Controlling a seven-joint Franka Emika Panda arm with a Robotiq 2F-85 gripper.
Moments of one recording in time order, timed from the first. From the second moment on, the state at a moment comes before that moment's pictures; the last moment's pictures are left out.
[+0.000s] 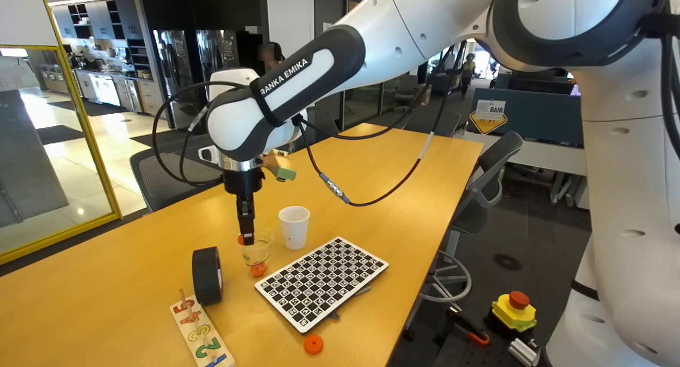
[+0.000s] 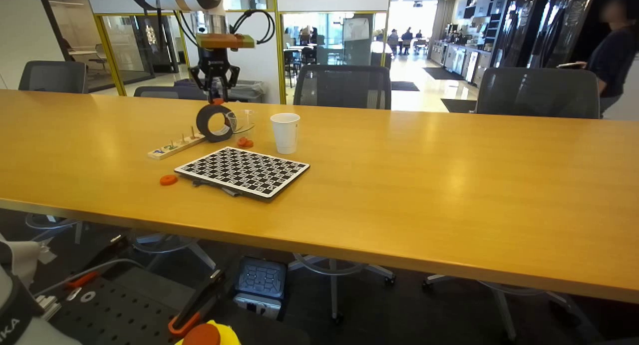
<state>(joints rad) 0.10 0.36 0.22 -1.82 -0.06 2.17 -0.71</state>
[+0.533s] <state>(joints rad) 0.06 0.47 0.19 -1.68 -0.06 2.11 -0.74</state>
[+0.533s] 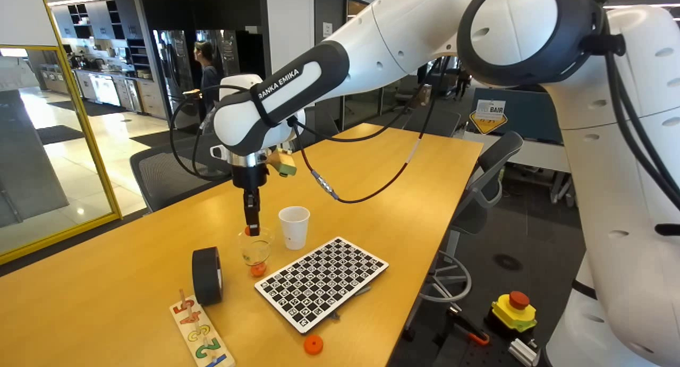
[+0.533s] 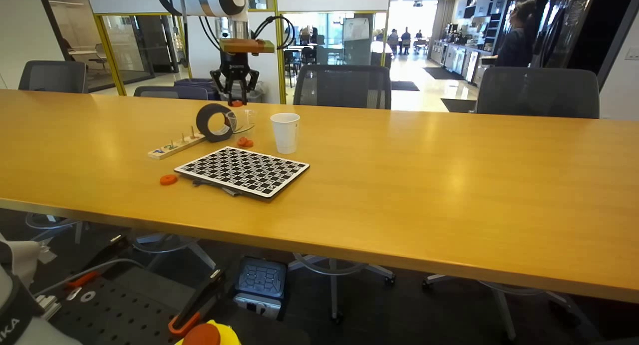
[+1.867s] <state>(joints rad) 0.08 0.48 0.17 -1.68 -0.06 2.08 -0.43</state>
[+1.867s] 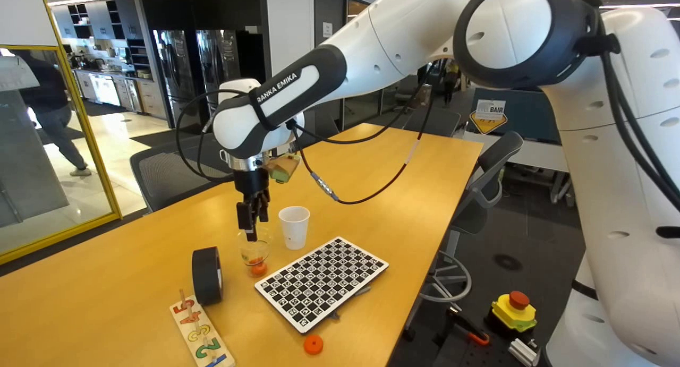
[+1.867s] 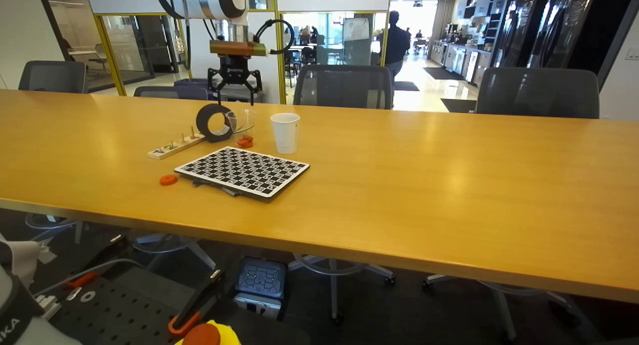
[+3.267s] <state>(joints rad) 0.15 0.11 0.18 -2.43 0.10 2.42 0.24</state>
